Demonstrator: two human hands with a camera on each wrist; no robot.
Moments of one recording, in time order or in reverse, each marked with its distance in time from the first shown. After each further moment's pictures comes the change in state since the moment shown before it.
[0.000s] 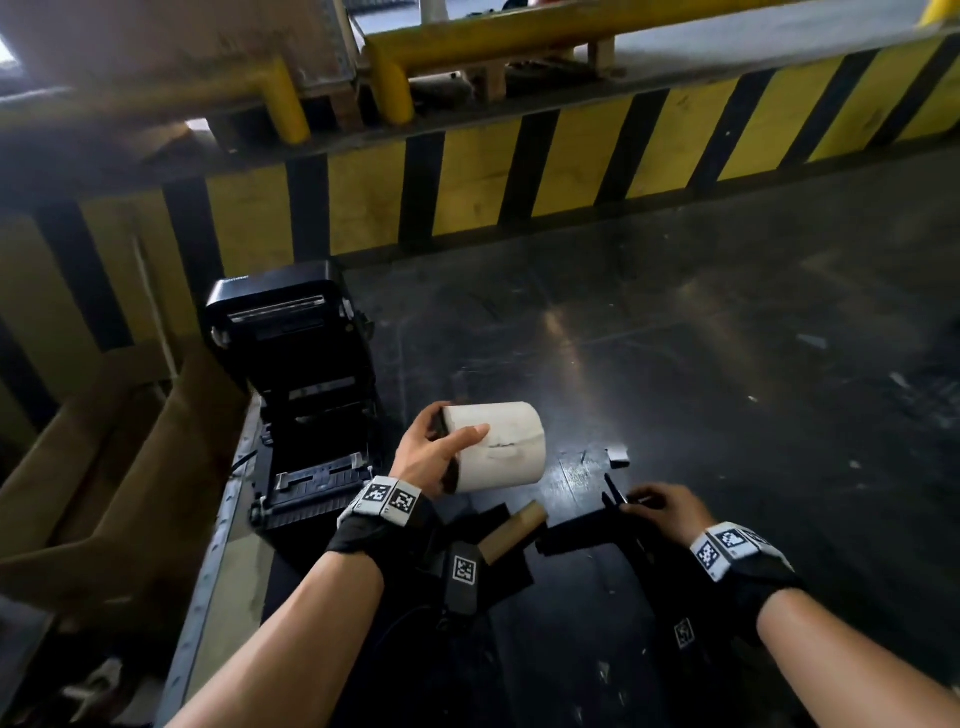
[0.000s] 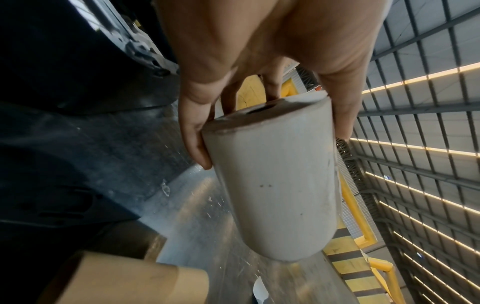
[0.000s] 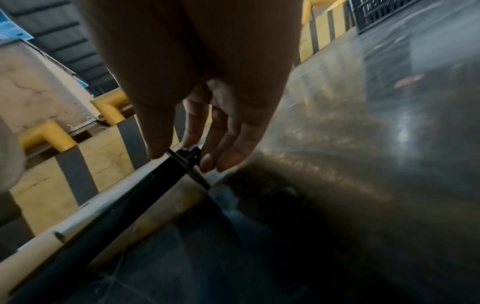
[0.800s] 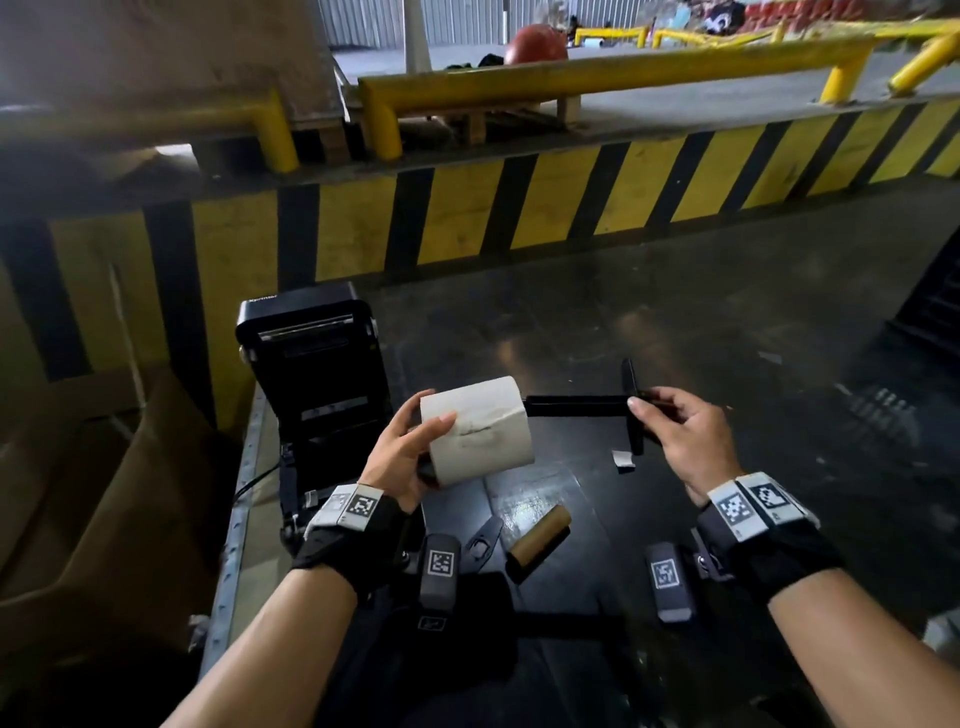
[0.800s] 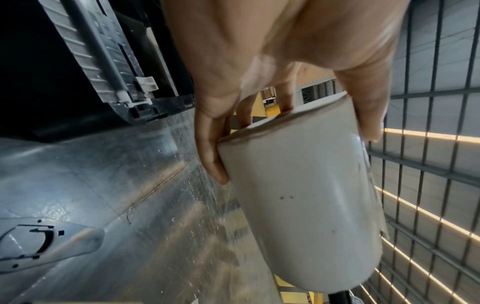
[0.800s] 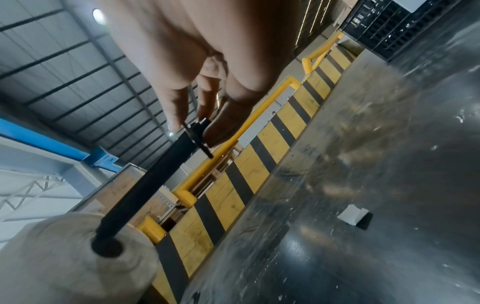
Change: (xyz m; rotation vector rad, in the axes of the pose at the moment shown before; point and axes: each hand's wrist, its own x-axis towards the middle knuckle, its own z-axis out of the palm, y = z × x) left_hand -0.002 0.020 -0.079 -0.332 -0.235 0.005; right_hand -0.062 -0.132 -0.022 0.506 0.513 -0.355
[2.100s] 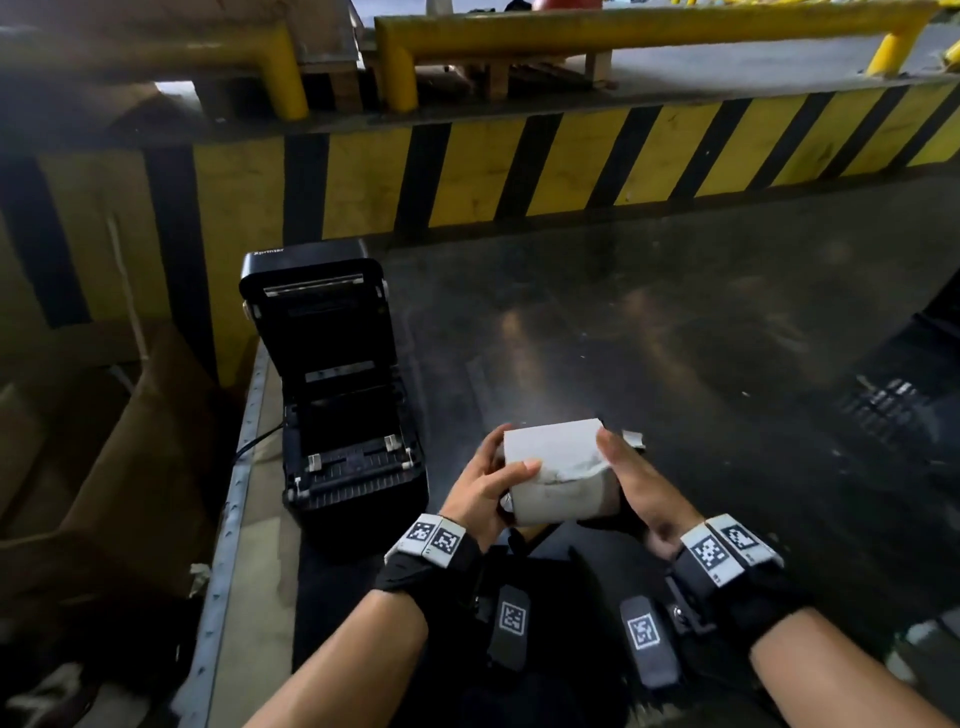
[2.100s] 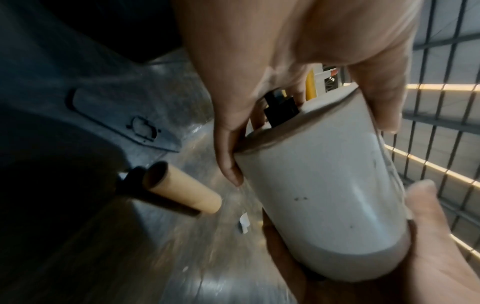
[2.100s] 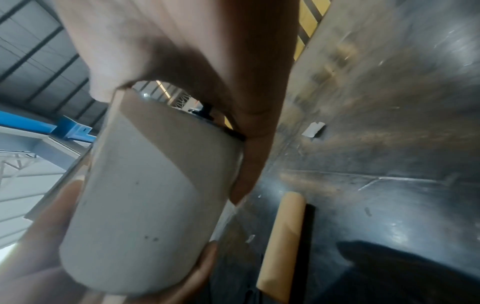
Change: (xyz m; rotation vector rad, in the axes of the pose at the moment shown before) left_hand -0.020 -0.079 0.038 -0.180 -0.140 -0.176; right_hand -0.058 0.012 0.044 0.251 -0.487 0.567
